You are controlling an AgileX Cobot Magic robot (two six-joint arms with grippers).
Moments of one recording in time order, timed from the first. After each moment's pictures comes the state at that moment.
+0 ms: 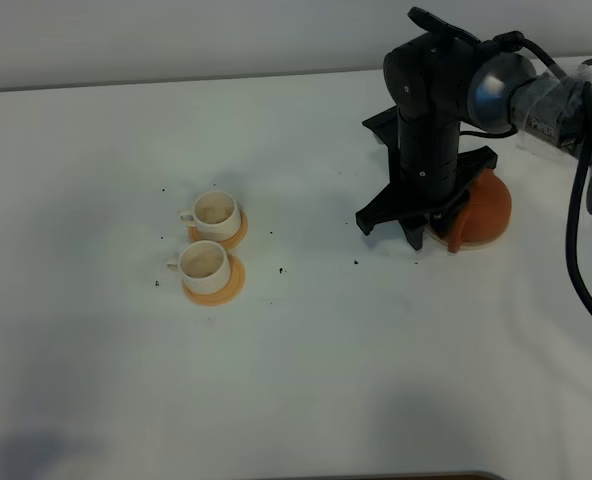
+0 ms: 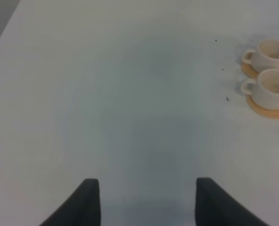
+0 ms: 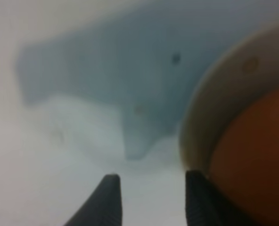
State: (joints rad) left arm 0.03 -0.01 -0.51 0.09 1.08 -0.03; right arm 0.62 2.32 -1.83 -0.05 1.21 -0.05
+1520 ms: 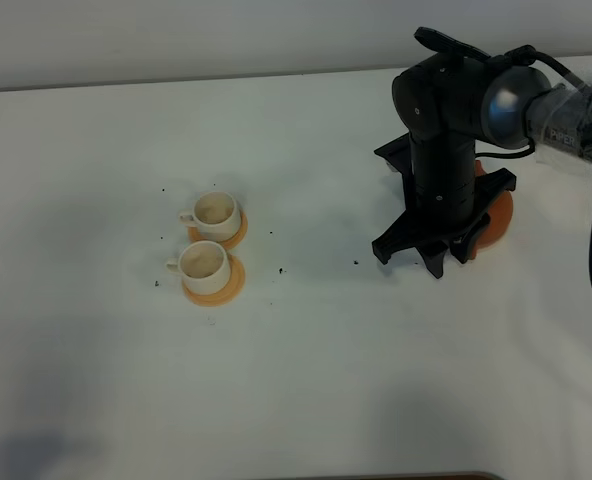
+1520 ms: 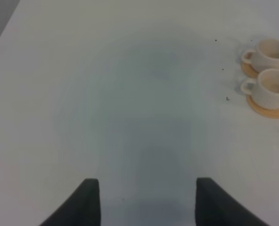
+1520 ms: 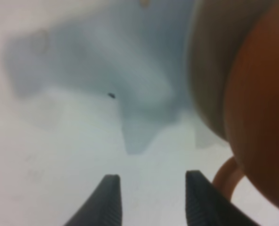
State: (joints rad) left arm 0.03 -0.01 -0.51 0.09 1.08 -0.03; right arm 0.64 2.23 -1.67 -0.06 1.21 -0.06
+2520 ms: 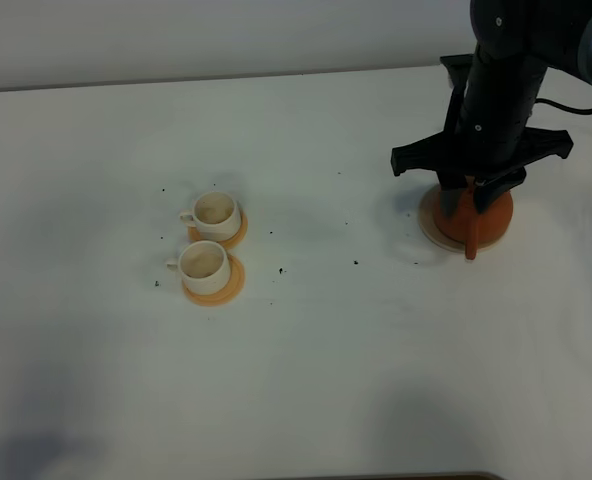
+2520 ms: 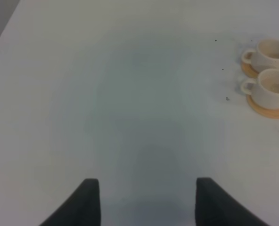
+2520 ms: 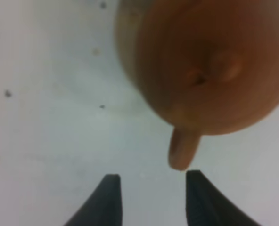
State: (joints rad) left arm 0.03 -0.01 -0.51 0.09 1.08 -0.03; right arm 0.52 2.06 -1.68 0.06 1.21 0.19
